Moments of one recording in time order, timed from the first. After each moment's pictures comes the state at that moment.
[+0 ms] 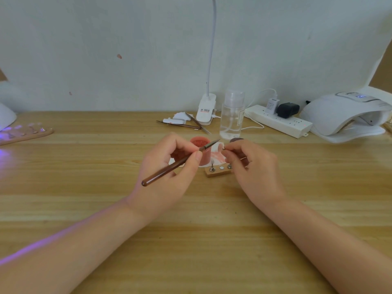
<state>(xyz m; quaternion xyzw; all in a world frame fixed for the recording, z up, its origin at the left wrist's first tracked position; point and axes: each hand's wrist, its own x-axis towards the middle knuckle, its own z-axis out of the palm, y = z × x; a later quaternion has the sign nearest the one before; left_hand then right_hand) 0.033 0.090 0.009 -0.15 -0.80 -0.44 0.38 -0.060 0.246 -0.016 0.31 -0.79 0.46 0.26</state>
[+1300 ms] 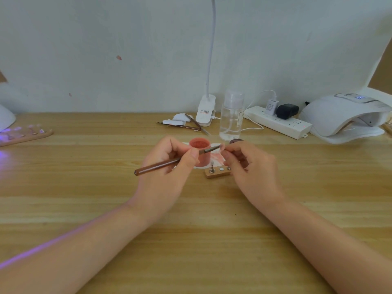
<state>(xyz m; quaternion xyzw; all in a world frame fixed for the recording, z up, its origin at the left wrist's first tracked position) 0.030 0.095 0.006 -0.10 -0.75 -0.57 0.33 -0.060 0.247 -0.018 0.31 -0.78 0.49 0.23</state>
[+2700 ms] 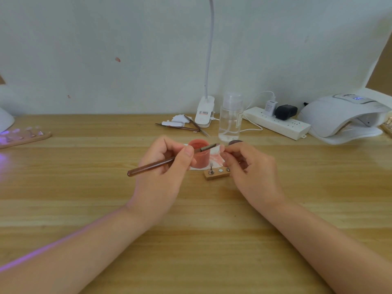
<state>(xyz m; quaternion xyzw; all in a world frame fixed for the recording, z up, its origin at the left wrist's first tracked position) 0.033 0.097 0.010 -0.08 -0.71 -0.61 0.35 -0.059 0.247 -0.017 0.31 -0.78 0.50 0.22</state>
